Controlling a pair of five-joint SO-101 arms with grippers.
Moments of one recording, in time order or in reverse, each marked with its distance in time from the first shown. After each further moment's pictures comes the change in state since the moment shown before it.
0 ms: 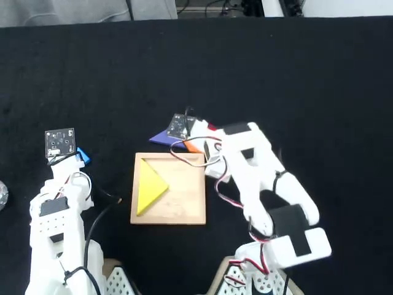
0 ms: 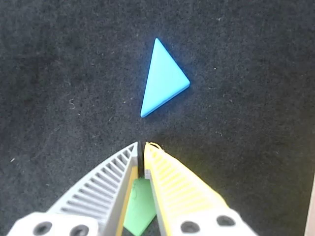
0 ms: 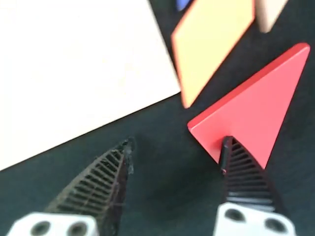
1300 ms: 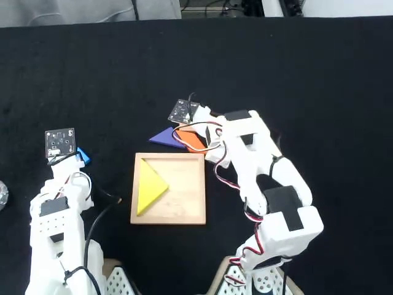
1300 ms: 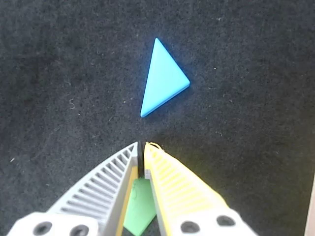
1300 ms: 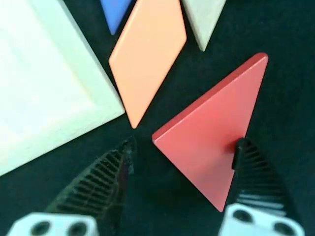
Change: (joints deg) left arm 0.0 0.0 0.0 0.0 0.0; right arm 2.3 8.1 -9.3 -1.5 0.0
